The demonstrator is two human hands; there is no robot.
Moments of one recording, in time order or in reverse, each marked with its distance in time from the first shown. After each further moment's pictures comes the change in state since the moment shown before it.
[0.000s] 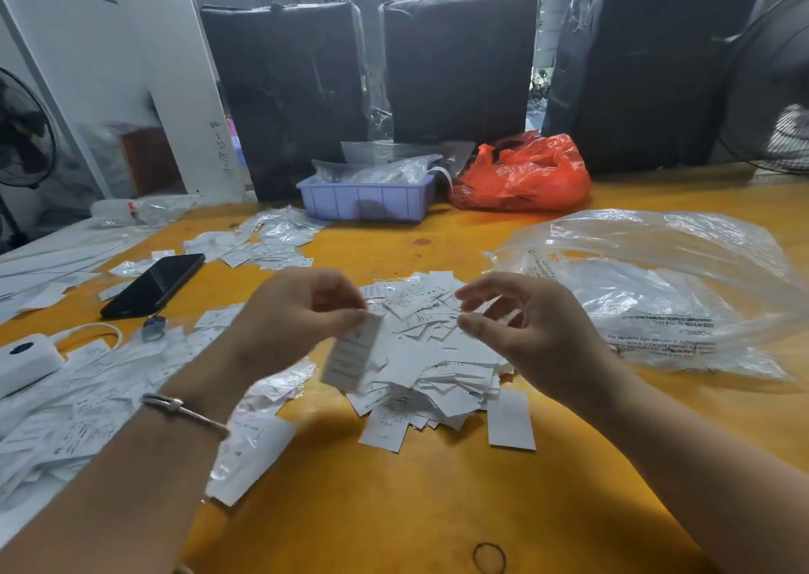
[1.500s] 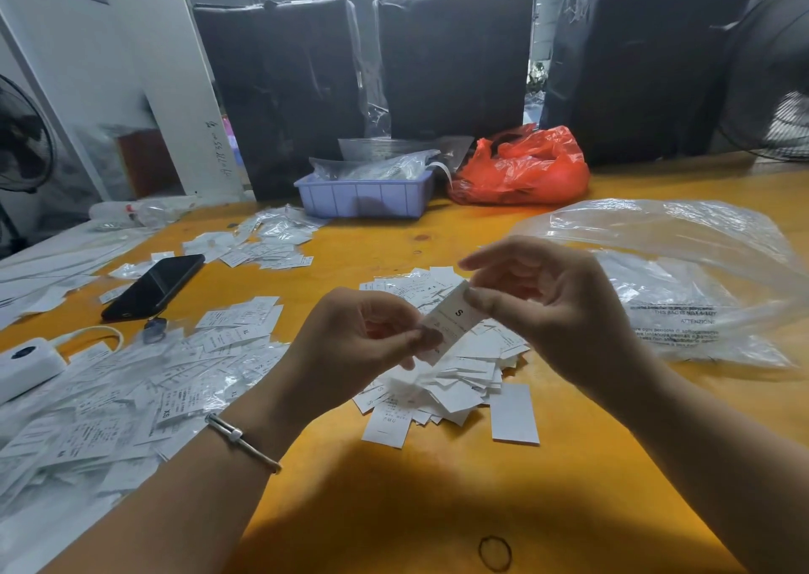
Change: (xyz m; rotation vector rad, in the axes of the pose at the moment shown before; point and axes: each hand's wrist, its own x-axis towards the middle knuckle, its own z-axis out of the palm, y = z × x) left_hand -0.016 0.023 0.042 -0.261 -0.069 0.260; right_hand -0.002 -0.017 -0.012 0.317 0.072 -0.186
